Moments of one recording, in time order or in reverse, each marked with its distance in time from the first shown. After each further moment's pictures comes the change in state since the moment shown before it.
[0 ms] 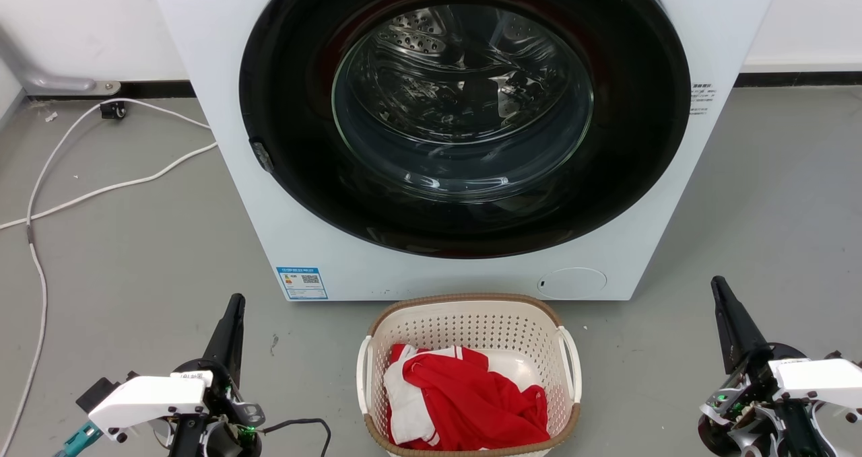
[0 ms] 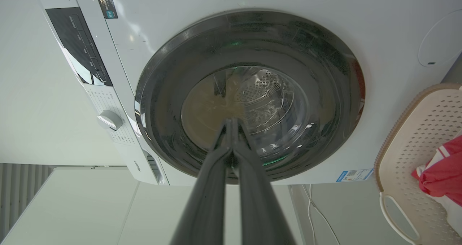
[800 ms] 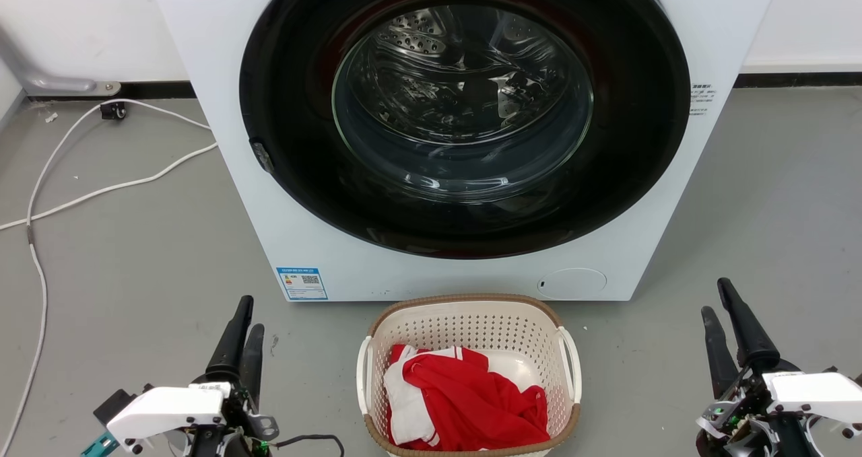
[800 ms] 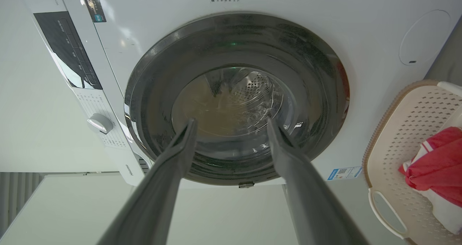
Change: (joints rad) left arm 0.021 -0.006 -0.037 0.023 0.004 0.001 -0.030; right arm 0.028 0.004 0.010 0.009 -0.004 0.000 -0.025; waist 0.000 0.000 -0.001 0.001
